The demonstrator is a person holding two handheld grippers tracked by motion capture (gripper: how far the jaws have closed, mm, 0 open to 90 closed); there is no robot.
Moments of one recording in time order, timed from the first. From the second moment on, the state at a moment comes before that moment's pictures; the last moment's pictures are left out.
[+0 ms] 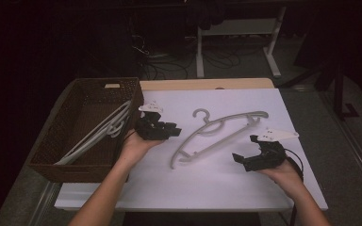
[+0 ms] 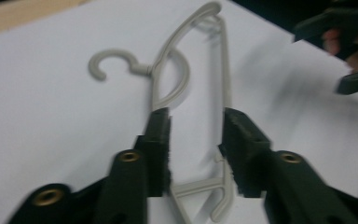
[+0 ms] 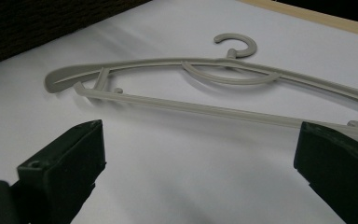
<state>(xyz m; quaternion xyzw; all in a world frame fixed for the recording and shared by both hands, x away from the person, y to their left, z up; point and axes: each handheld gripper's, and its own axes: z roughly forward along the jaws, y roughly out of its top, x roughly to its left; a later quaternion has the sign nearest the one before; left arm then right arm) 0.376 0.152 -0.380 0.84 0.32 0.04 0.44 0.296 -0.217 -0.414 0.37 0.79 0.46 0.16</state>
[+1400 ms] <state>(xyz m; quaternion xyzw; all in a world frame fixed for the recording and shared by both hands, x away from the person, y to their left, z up) 0.311 0.069 -0.443 0.91 0.20 -0.05 0.35 0.302 -0.226 -0.415 0.38 0.79 0.45 0.16</state>
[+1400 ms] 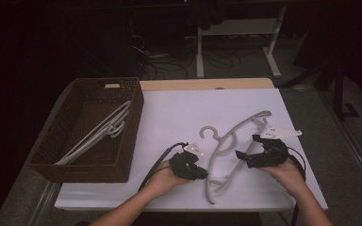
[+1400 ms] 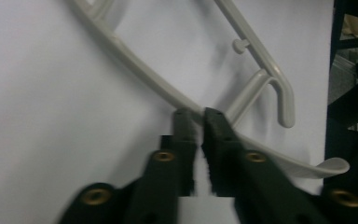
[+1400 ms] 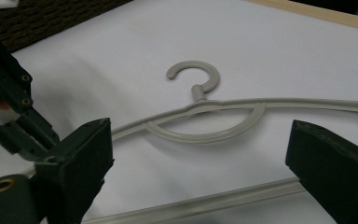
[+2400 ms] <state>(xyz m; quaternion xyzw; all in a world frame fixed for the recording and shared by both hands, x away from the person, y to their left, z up) 0.330 0.162 -0.430 0.86 0.28 0.04 0.43 0.422 -0.196 -0.445 0.49 0.82 0.29 0.13</state>
